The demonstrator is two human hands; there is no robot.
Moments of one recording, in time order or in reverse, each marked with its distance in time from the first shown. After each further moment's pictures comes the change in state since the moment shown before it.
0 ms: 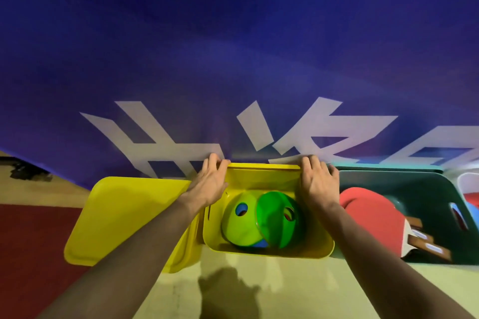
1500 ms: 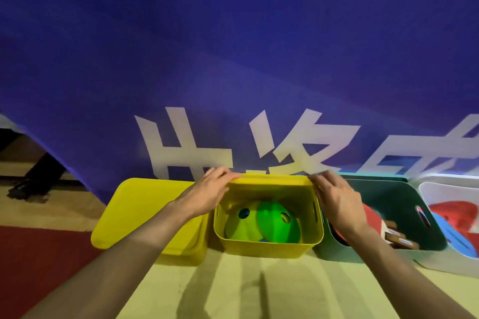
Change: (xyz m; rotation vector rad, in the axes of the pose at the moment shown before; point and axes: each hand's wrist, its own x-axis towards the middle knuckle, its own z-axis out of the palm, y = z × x) left_hand -0.114 0.007 -0.073 -0.115 0.155 0.319; right_hand -0.104 0.022 -0.095 0.082 0.297 -0.251
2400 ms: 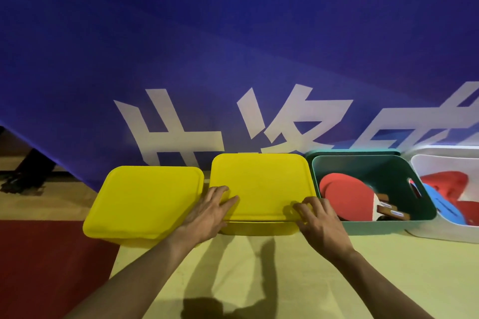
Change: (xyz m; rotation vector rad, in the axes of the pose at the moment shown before) left_hand -0.044 0.009 0.102 0.326 -0.219 -0.041; right_hand -0.106 -0.003 0.074 0.032 -0.200 -0.043
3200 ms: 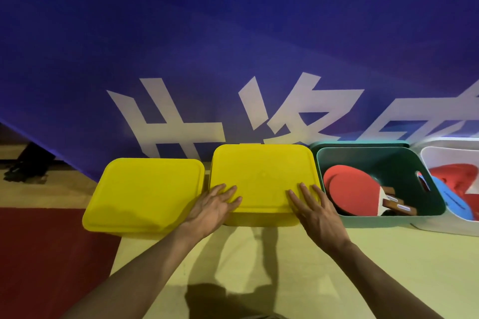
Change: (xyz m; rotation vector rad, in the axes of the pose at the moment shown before) left_hand 0.014 -0.001 0.017 0.089 -0.165 0.034; right_hand 0.009 0.008 0.027 -0.018 -0.205 0.019
